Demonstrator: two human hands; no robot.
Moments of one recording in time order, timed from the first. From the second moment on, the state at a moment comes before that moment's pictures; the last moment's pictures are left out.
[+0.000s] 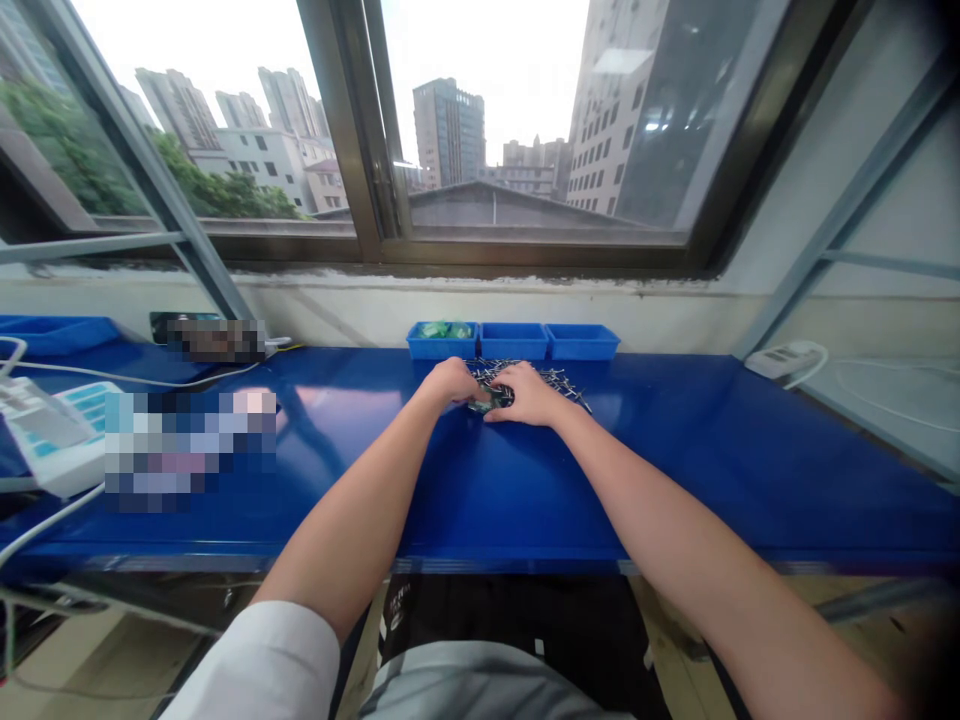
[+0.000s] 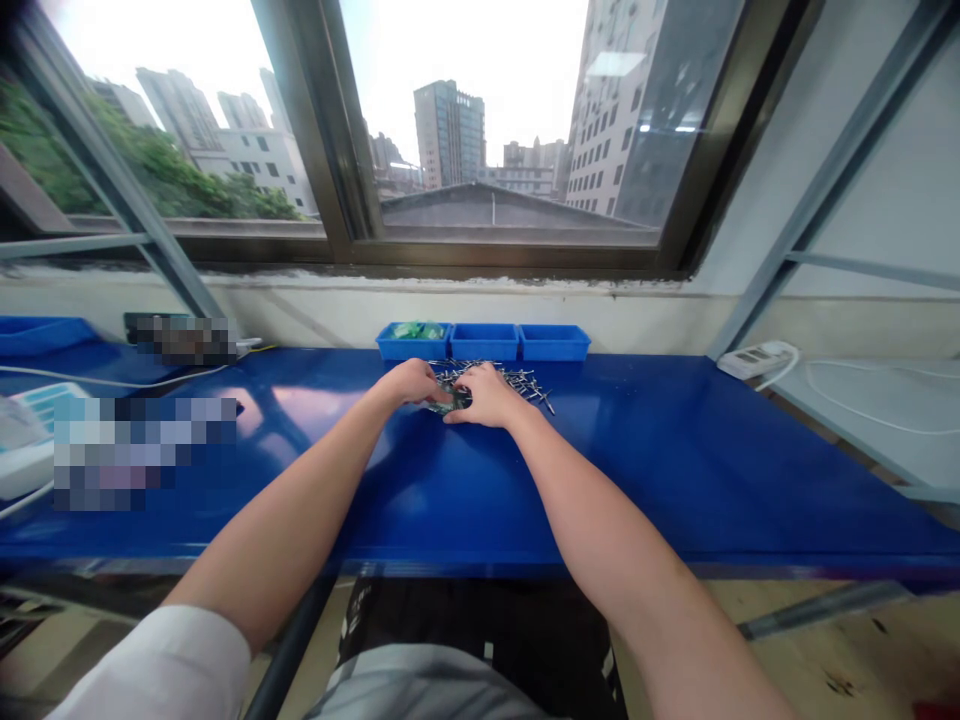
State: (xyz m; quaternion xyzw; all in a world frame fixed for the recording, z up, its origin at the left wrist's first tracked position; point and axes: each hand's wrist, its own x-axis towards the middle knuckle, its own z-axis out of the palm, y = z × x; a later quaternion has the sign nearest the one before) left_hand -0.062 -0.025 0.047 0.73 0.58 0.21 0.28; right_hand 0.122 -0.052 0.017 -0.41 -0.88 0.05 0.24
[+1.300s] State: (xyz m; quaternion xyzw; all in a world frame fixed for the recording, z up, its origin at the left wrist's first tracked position) left_hand -0.049 -0.022 0.037 0.64 0.44 0.60 0.18; right_hand 0.146 -0.041 0.027 -0.53 -0.55 0.09 0.63
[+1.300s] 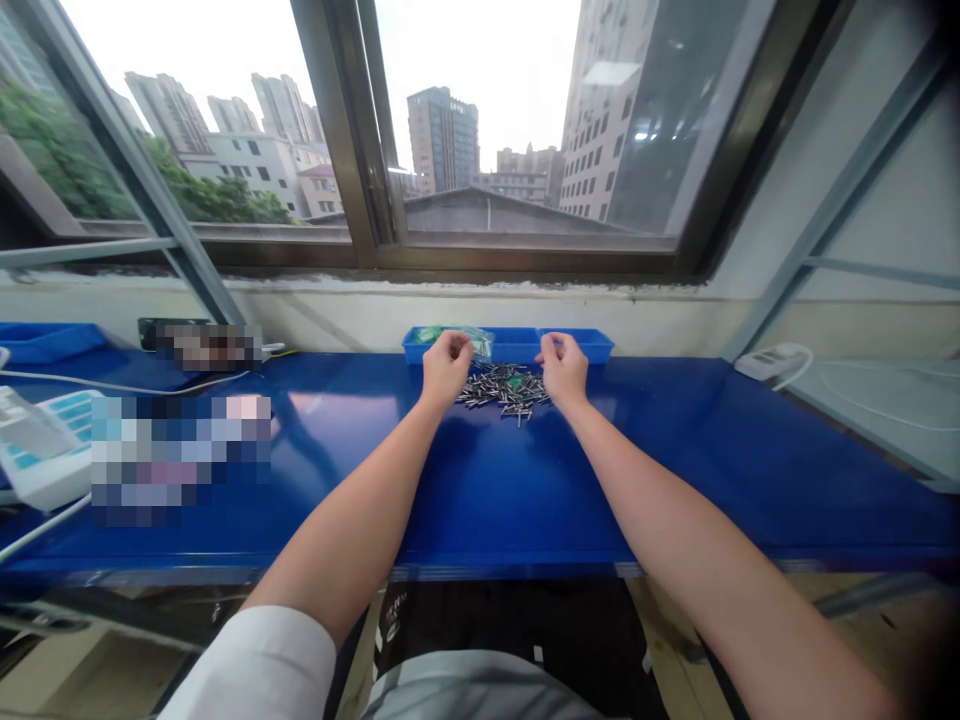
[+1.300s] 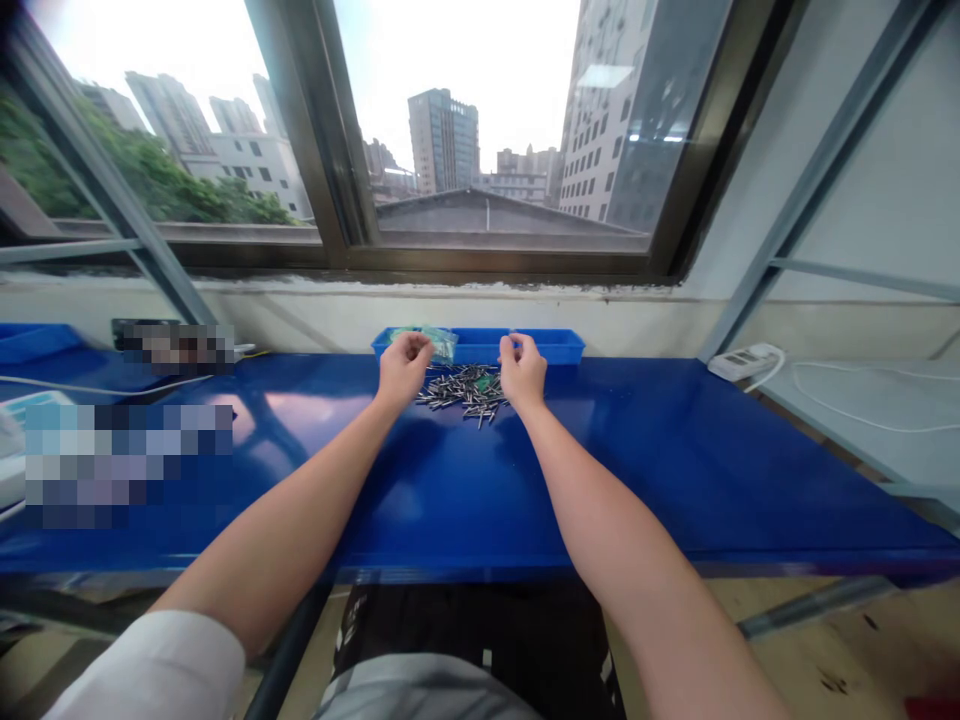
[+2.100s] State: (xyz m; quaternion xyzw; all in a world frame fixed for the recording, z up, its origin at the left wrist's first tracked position) left_hand -0.090 0.011 0.030 0.50 0.48 0.57 0.43; right_hand 0.143 -0.049 0.025 -0.55 -0.66 0.07 0.52
